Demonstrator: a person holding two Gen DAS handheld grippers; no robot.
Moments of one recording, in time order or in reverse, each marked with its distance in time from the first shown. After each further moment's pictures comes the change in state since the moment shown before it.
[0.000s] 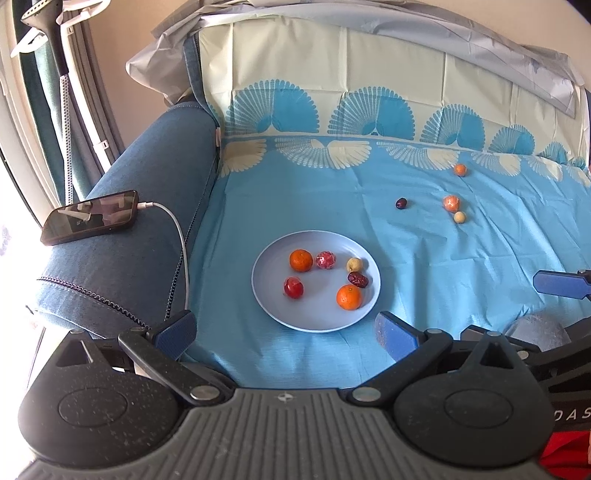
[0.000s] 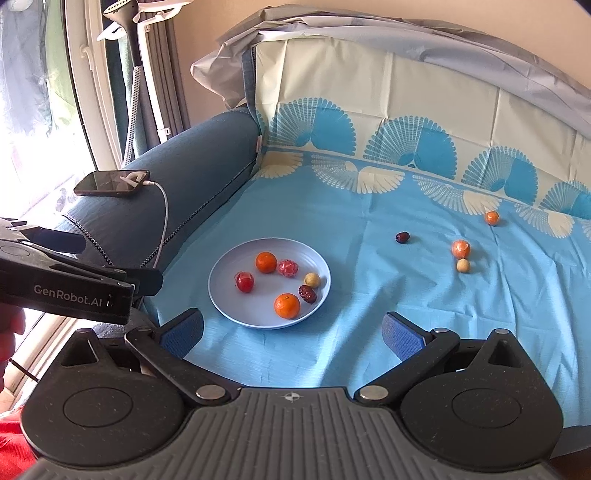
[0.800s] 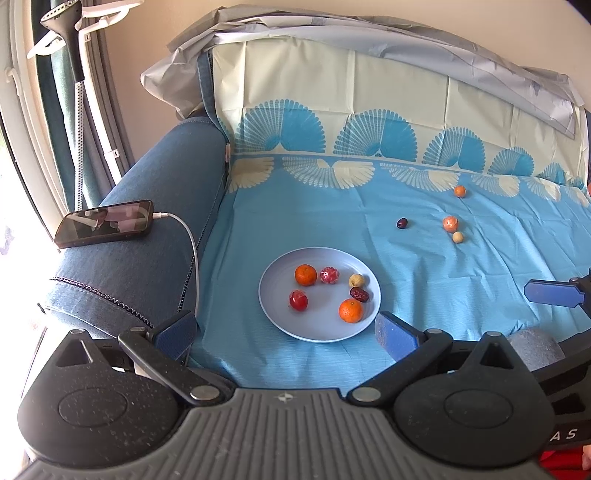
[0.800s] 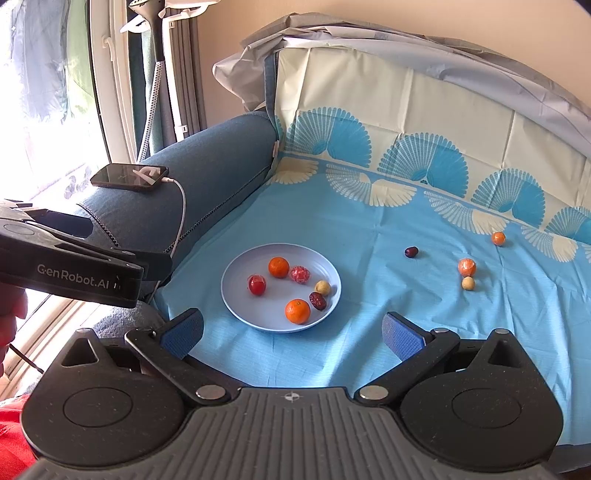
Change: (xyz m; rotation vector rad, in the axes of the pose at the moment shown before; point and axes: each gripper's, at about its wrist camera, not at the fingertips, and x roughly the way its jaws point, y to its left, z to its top) left arm -0.028 0.009 -0.008 -0.042 -0.064 0.002; right arm -0.015 0.019 0.000 -0.087 -0.023 0.014
